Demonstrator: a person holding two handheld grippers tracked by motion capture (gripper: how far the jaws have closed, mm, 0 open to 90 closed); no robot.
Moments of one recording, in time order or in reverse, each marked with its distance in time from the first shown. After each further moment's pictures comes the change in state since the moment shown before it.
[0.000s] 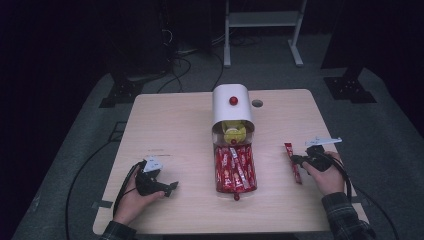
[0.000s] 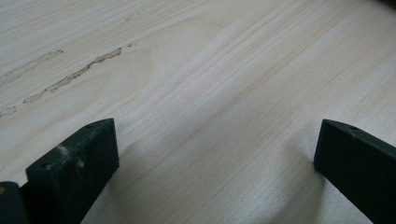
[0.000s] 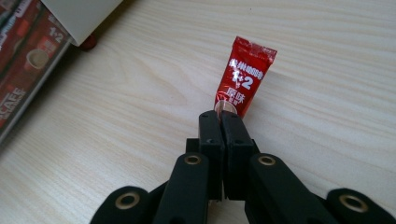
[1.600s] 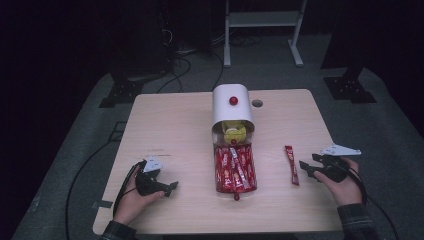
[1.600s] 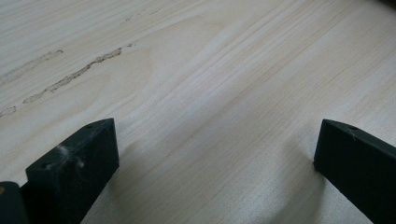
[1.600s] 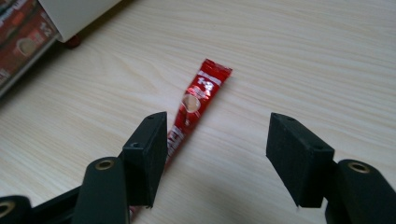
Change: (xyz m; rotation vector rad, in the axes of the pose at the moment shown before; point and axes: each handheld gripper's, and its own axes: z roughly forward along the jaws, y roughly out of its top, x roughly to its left) left arm 0.000 0.000 0.000 -0.004 0.000 -0.001; right arm -0.011 -0.028 -0.033 -0.128 -0.092 -0.062
